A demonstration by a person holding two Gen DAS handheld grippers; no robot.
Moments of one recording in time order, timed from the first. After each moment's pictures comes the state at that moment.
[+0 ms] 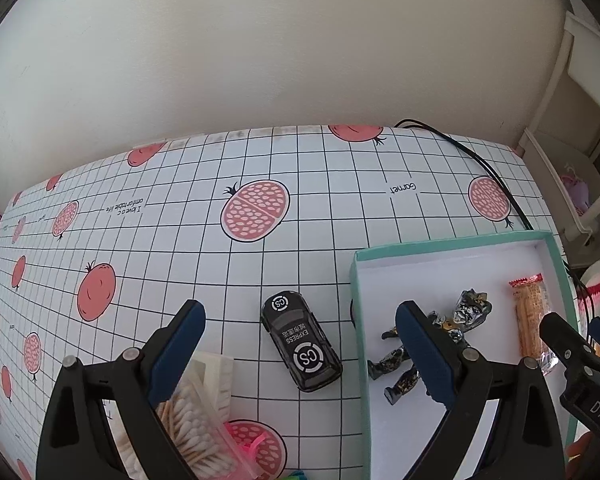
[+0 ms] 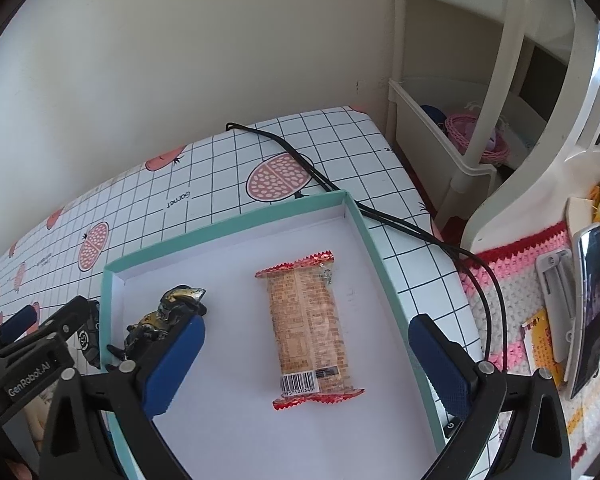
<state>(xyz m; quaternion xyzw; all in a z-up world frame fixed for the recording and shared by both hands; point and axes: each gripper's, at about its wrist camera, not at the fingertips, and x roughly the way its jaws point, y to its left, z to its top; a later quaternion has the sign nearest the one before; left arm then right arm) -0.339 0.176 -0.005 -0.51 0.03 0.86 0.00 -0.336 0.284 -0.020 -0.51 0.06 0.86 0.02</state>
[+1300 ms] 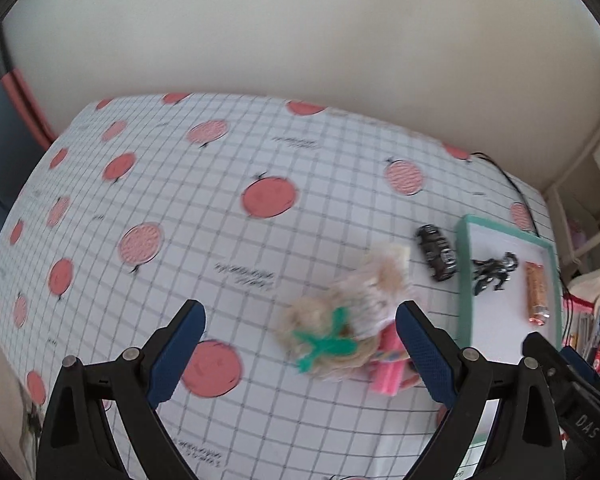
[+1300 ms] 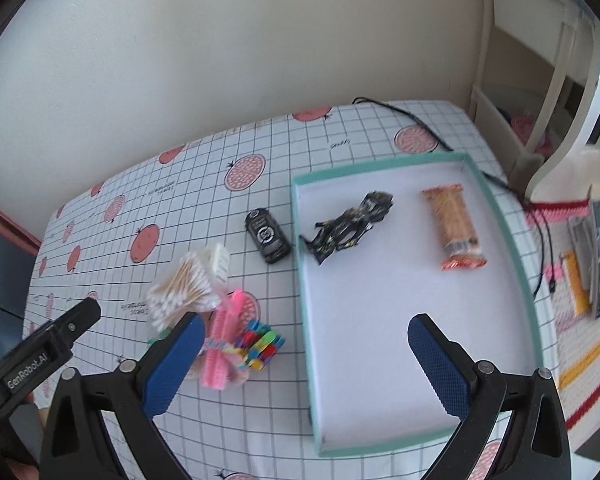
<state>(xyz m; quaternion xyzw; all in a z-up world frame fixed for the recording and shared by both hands) -0.209 0.021 0.058 -0.53 -0.07 0.84 -0.09 -0.229 0.170 0.043 -0.53 0.06 0.84 -0.09</state>
